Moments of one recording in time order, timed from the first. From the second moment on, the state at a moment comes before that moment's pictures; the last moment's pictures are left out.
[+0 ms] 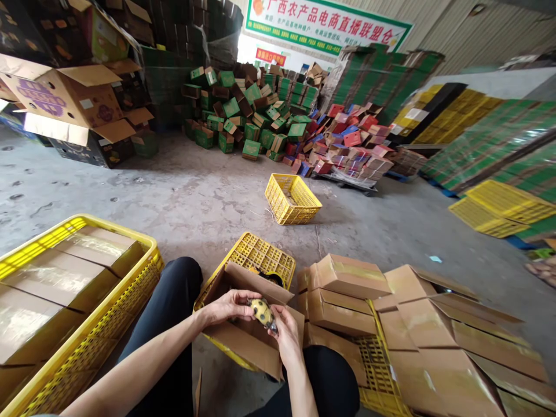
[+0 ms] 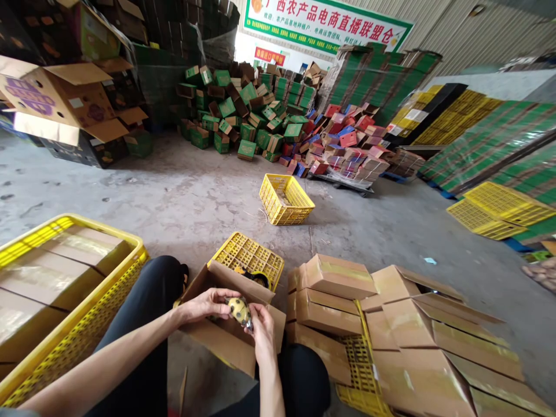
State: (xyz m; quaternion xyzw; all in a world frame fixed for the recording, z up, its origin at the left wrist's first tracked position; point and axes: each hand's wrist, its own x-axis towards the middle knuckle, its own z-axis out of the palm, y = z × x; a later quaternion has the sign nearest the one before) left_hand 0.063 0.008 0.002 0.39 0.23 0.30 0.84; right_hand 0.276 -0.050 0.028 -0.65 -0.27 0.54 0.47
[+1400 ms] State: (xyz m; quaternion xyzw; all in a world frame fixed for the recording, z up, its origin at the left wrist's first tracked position) left_hand 0.065 0.015 0.003 0.52 0.40 0.28 0.70; right_hand 0.281 -0.046 0.022 -0.70 -0.45 0.40 0.38
